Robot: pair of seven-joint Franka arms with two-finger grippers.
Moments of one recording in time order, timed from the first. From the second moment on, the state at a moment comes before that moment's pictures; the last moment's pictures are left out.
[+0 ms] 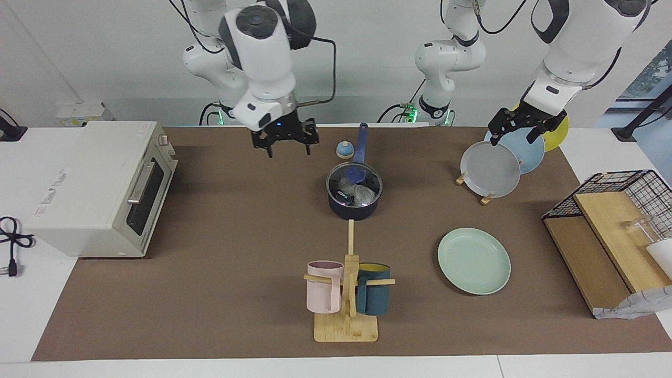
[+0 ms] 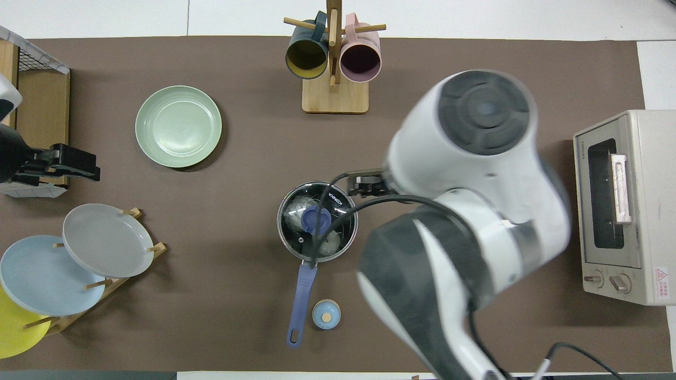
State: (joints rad) left arm 0.01 -0.04 -0.11 -1.63 -0.02 1.54 -0.09; right arm 0.58 0.19 -0.04 -1.55 0.07 1.72 0.52
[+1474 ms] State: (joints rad) left arm 0.01 -0.04 -0.11 -1.63 -0.02 1.54 -0.09; right arm 0.78 0.44 -0.05 -1.52 0.02 1.89 0.75
